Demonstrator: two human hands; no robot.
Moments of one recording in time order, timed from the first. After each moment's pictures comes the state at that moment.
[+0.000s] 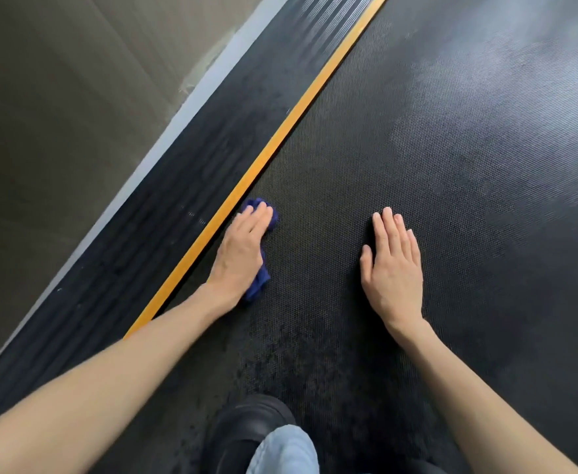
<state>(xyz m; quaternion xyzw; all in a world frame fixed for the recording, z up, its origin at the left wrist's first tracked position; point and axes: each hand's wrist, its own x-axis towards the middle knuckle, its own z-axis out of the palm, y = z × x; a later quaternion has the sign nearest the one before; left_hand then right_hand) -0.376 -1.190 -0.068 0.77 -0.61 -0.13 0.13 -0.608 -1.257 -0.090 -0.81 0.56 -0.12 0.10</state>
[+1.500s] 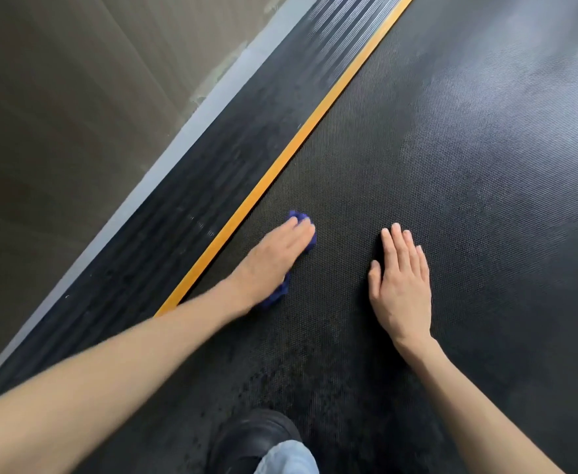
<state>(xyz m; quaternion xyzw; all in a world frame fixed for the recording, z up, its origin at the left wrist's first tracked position) -0.382 -1.208 -0.052 0.62 -0.77 -0.14 0.05 -0.608 -1.255 -0.090 -0.81 0.57 -0.12 0.10</state>
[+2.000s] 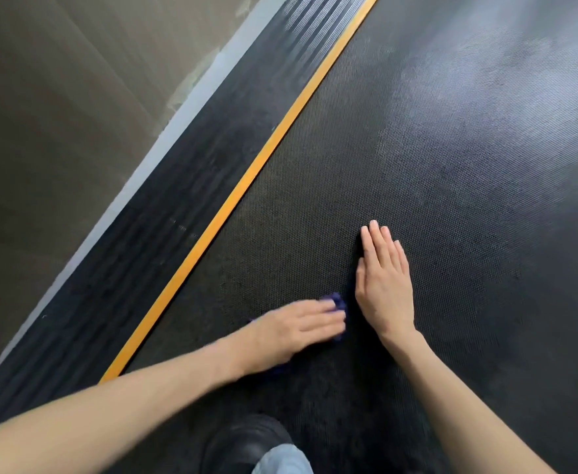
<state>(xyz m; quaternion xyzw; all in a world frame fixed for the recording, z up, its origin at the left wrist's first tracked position) -0.437 -1.152 -0.065 0.40 -0.90 -0.16 0.09 -0.612 -1.258 -0.094 -0.82 0.56 -0.12 0.10</state>
